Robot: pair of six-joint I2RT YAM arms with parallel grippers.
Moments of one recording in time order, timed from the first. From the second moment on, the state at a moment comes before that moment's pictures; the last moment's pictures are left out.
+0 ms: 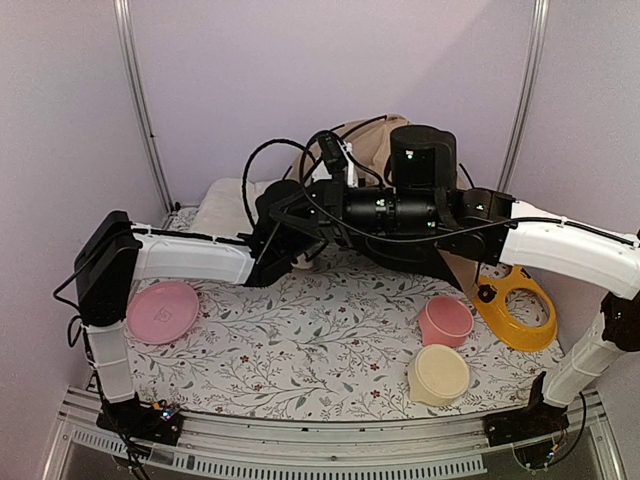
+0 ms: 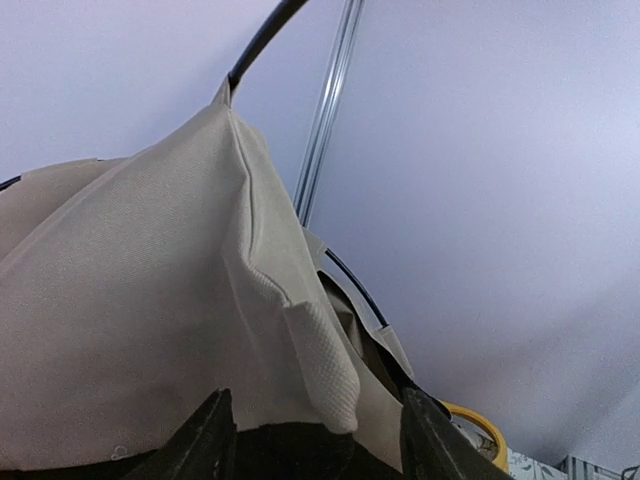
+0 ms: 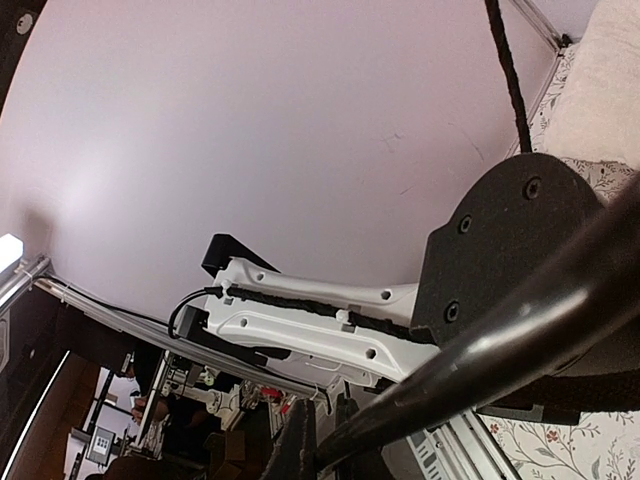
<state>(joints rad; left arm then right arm) -0.93 1.93 1.33 0.81 -0.06 -0.26 1.10 1.56 1.52 -0.06 -0.31 0.96</state>
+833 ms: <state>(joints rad) -0.96 1.79 1.12 0.87 -0.11 -0.23 1.06 1.50 1.49 -0.16 -0.31 0.90</state>
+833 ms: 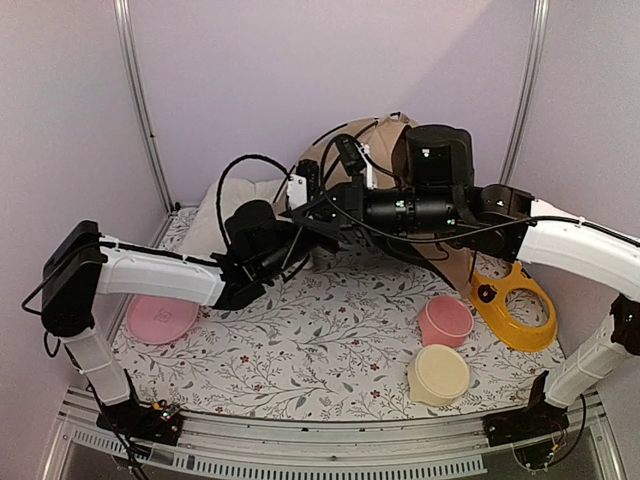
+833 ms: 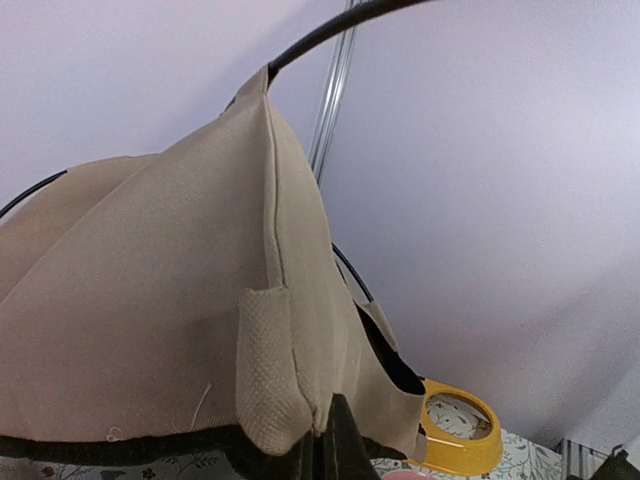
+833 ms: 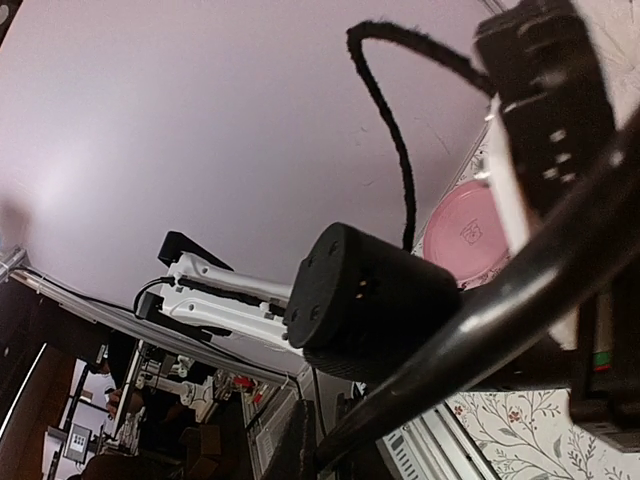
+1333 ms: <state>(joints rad) -1.09 1.59 0.73 1.00 -0.17 -0.21 0.91 1.47 1.41 -0.19 -0.27 0.84</state>
